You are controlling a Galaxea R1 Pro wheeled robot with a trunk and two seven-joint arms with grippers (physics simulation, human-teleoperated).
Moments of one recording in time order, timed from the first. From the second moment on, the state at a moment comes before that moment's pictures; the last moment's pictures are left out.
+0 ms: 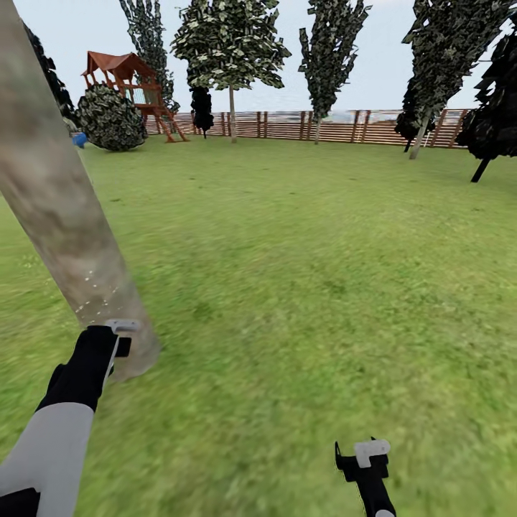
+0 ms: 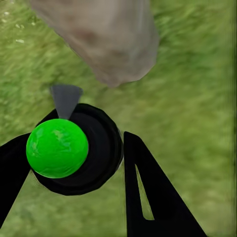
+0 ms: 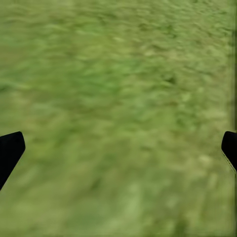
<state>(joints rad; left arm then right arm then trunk) -0.78 0.11 0.25 -0.97 -0.40 0.90 -0.04 -0.51 -0.02 0.35 -0.05 -0.05 -0.62 -0.31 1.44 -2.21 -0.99</state>
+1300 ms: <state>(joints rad) -0.71 0.16 0.38 -0.77 -0.39 0.71 -0.04 -0.51 -0.01 0.35 -0.05 -0.05 -0.62 -0.31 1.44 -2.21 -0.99</state>
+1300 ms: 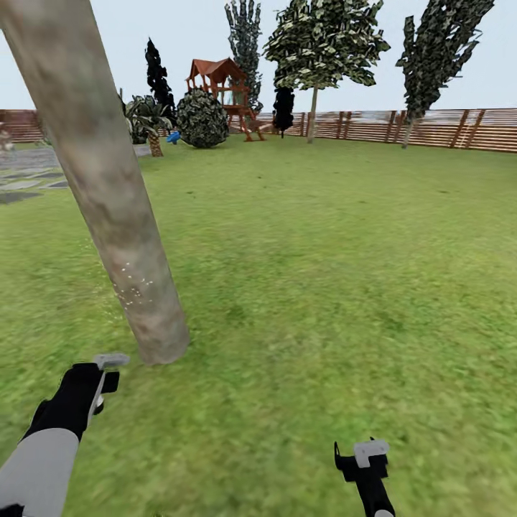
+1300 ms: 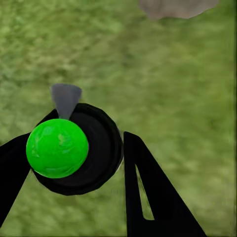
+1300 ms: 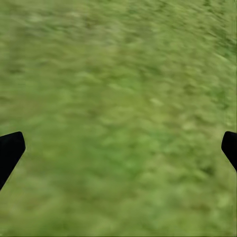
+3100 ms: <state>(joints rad) -0.68 0.09 0.41 -0.77 -0.39 0.69 0.00 -0.51 -0.01 0.35 -0.05 -0.05 -0.61 -0.30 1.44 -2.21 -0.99</state>
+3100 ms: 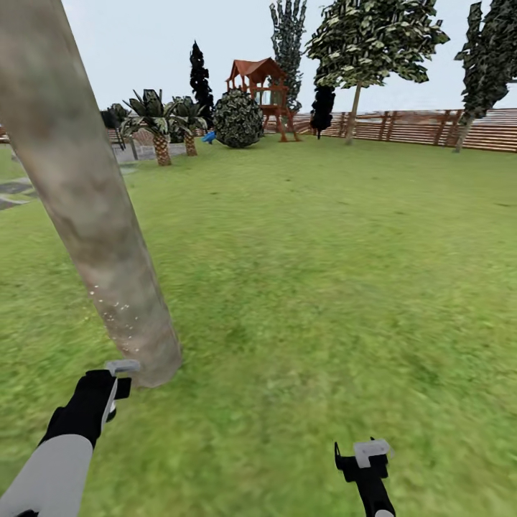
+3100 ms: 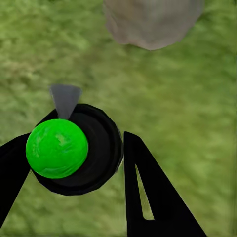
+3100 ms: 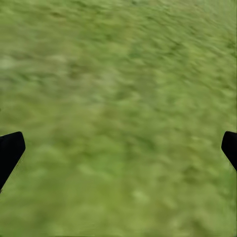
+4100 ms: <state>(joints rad) -0.68 0.07 0.40 -0.80 -0.40 0.69 0.00 -0.51 -0.01 0.35 -0.05 -0.05 -0.61 -0.31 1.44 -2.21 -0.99</state>
